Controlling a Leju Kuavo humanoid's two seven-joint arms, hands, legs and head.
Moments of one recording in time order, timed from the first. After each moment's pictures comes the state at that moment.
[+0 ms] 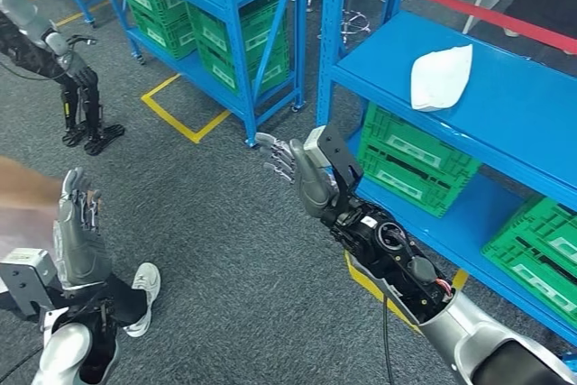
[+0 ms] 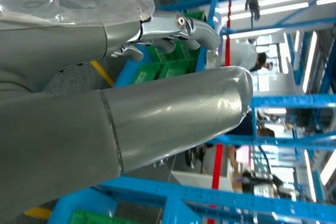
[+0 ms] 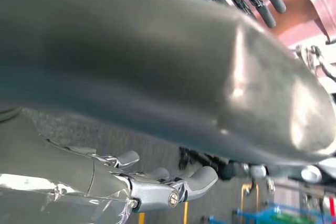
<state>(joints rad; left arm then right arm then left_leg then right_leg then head) -0.21 0.05 -0.38 -1.45 0.23 0.36 -0.42 -0.41 -0.16 0.58 -1.48 -0.34 0.07 0.04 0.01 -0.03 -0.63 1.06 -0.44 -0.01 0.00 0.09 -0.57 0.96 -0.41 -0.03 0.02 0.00</state>
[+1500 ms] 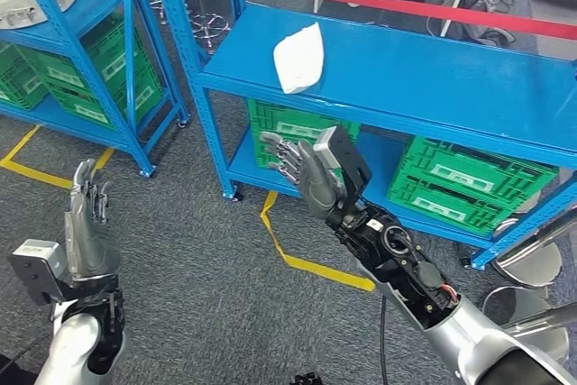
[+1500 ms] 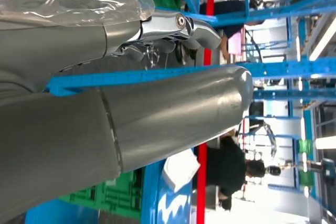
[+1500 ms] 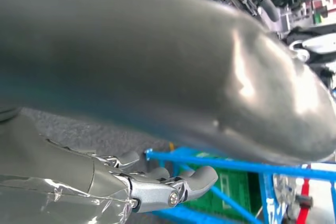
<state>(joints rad) -0.21 0.05 -0.38 -1.45 0.23 0.35 -0.44 -0.41 -0.16 0.59 -1.47 -0.35 0.06 0.03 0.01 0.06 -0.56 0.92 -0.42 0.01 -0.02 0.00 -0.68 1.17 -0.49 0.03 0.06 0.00</state>
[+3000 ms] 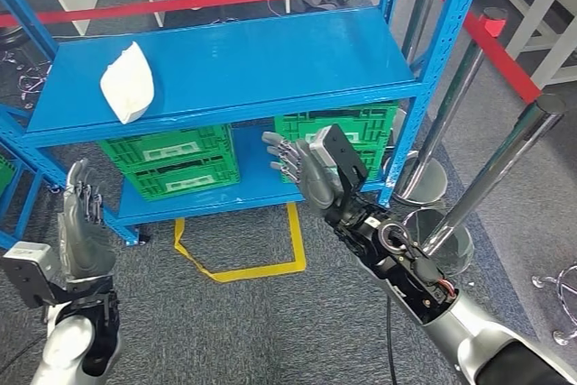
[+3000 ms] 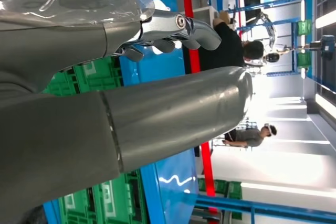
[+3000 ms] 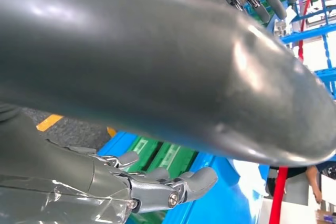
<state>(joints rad) -0.23 0.05 -0.38 -1.44 0.23 0.34 -0.44 -0.41 -0.17 0.59 -1.46 -0.34 0.05 0.03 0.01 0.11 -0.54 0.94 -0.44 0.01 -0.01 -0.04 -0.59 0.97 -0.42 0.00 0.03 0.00</state>
